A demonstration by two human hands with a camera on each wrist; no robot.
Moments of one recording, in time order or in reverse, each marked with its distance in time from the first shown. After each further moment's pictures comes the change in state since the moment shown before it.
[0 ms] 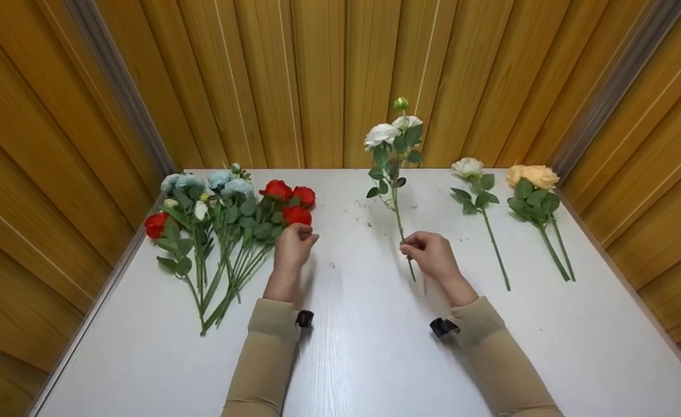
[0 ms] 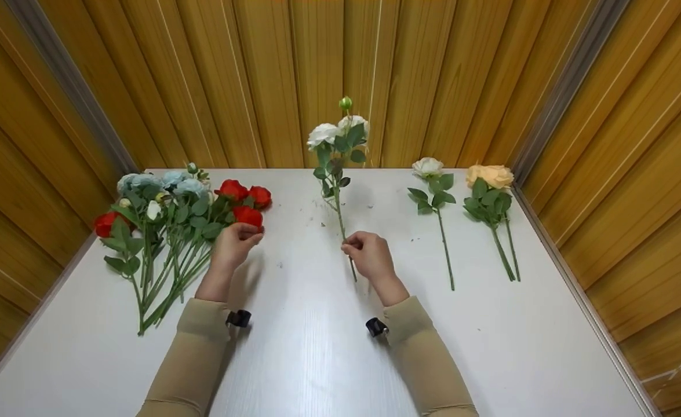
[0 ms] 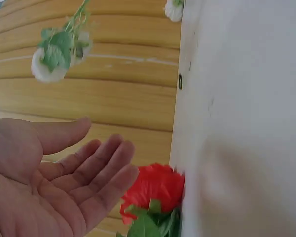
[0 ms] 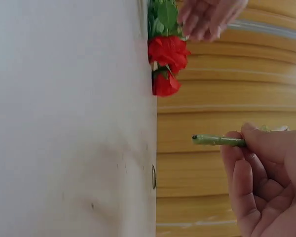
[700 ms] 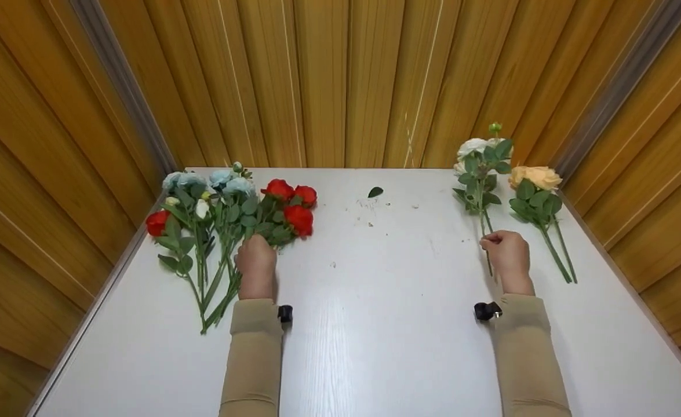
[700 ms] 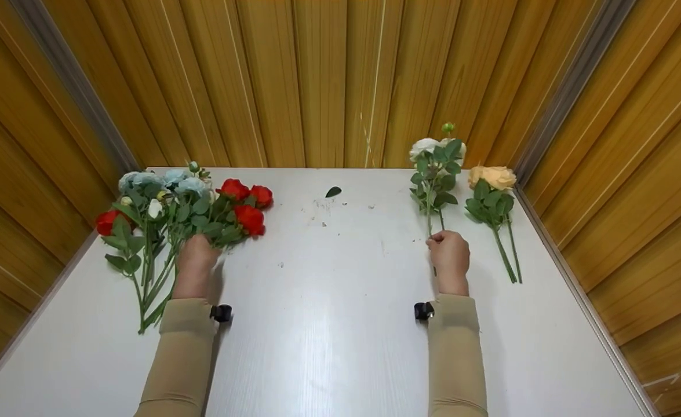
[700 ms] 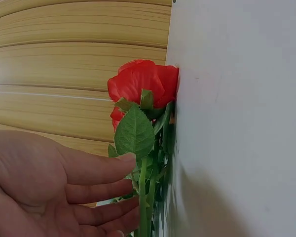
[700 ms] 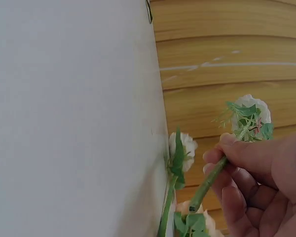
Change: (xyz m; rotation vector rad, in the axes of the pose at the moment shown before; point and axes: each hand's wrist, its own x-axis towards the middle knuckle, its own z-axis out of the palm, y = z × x) left_hand 0.008 -0.042 -0.053 0.504 0.051 -0.212; right_hand 0.004 0.088 -0.106 -0.251 0.189 0.294
